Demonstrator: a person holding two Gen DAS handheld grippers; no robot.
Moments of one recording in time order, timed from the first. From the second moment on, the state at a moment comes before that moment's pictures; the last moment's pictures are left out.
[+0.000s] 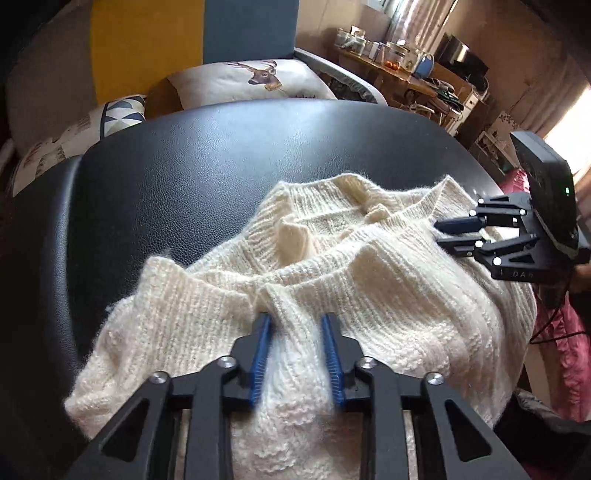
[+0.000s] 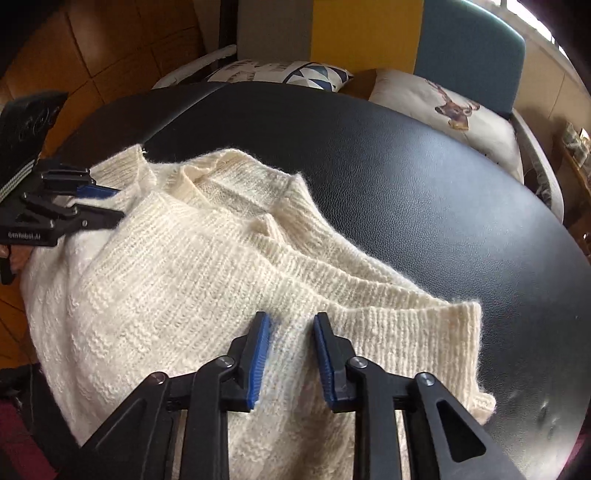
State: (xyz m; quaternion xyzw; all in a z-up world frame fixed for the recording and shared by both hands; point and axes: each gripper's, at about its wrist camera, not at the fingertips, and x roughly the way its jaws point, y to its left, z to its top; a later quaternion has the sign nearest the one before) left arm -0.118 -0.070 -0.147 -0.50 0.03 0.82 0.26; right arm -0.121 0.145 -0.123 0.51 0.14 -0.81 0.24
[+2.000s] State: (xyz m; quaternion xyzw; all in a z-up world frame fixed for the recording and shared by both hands) left arm -0.060 -0.110 -0.120 -0.40 -0.05 0.91 0.13; right arm -0.085 0.174 -0.129 0.43 -0.02 -0.88 0.21
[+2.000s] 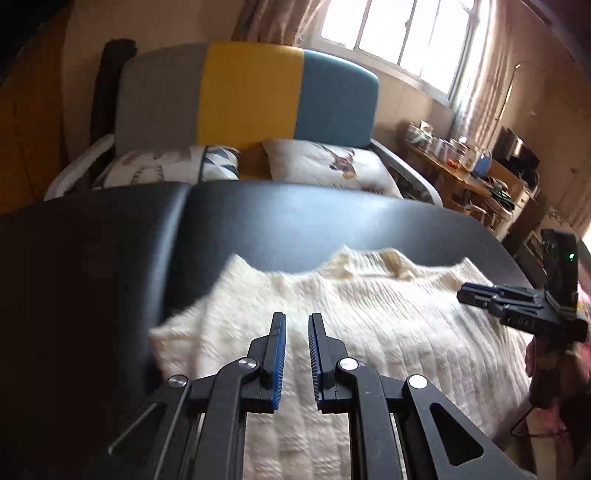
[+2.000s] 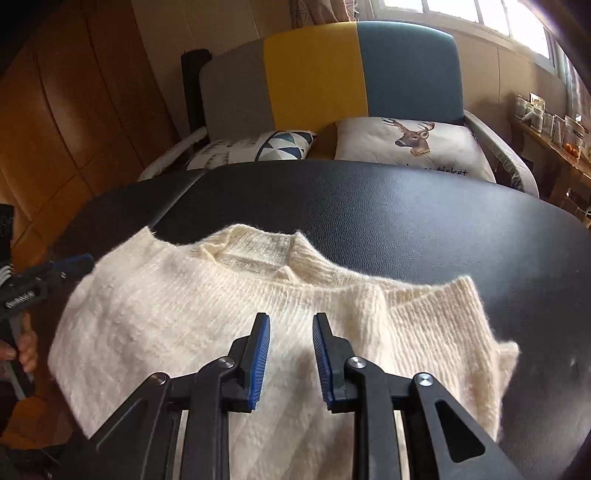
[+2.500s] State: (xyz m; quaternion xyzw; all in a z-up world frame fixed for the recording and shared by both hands) left arm -0.066 -0.119 -0.138 -0.42 -0.05 0.90 0.13; right arm -0.006 0.300 -0.137 0.44 -0.22 -0.84 0.22
